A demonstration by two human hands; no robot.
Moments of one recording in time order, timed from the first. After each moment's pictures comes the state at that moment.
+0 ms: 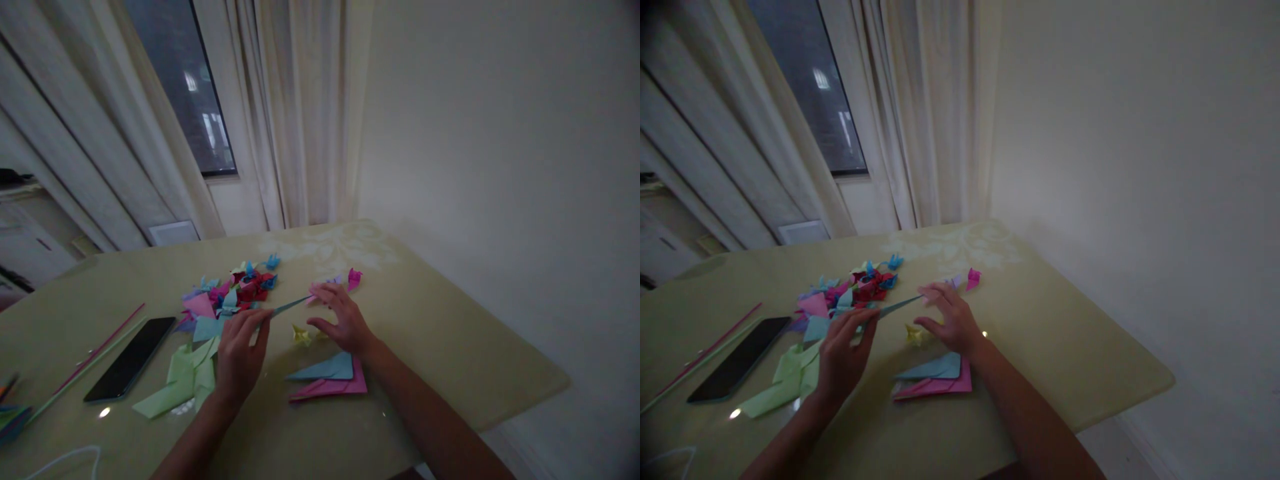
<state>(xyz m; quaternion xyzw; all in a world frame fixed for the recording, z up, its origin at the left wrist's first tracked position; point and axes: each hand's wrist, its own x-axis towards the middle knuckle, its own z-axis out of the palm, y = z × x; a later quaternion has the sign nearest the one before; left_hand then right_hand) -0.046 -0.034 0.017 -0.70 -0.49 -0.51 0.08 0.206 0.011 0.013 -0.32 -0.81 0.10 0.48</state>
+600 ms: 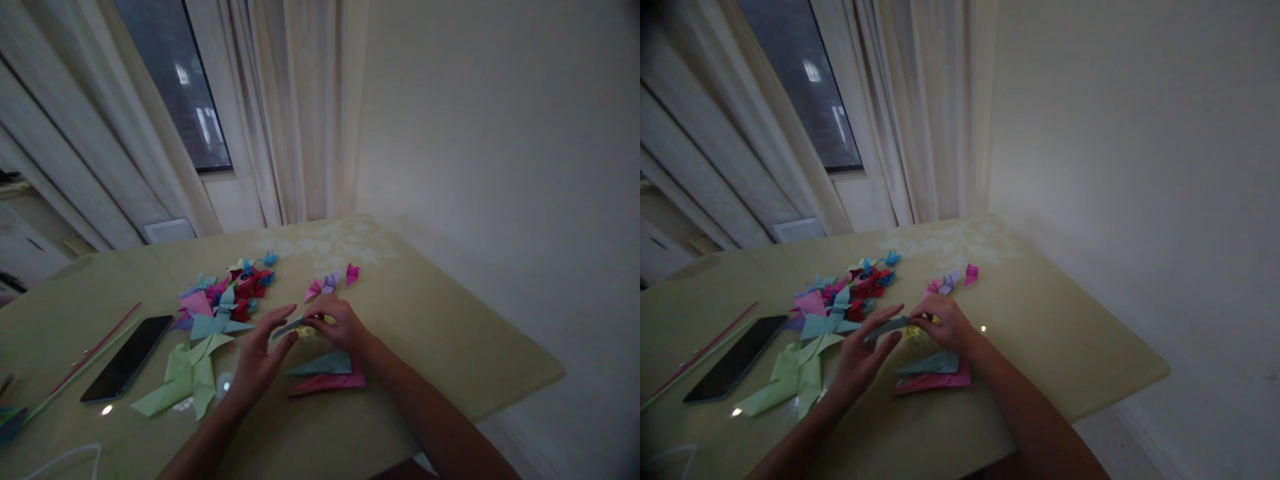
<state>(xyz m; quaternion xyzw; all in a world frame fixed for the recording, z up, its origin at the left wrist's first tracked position) -0.017 -0.045 0.008 -0.71 -0.40 -0.53 -0.23 0.193 0.005 0.017 -0.27 -0.80 0.23 0.48</state>
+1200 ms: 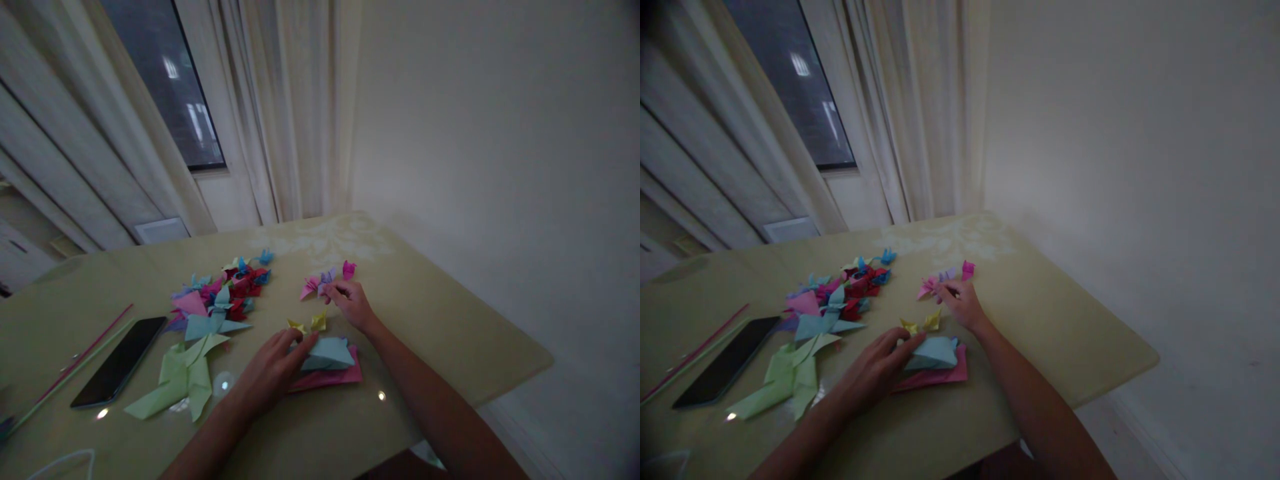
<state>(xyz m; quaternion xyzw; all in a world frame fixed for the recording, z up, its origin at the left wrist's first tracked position) -0.020 -0.053 -0.007 -0.92 -0.30 -0.25 0.05 0.225 0.033 0.005 -0.40 -0.67 0.33 0.53</state>
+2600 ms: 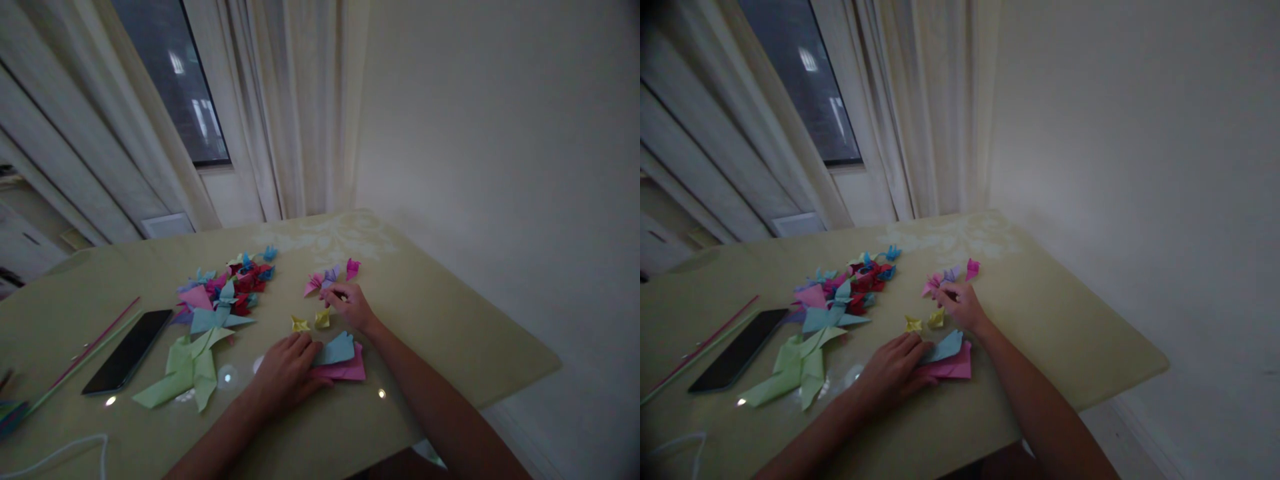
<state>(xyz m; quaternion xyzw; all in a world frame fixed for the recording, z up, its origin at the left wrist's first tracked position) 0.001 -0.066 -0.006 -0.92 -0.35 -0.14 -0.01 0.216 0.029 0.000 -0.40 -0.69 0.34 0.49</state>
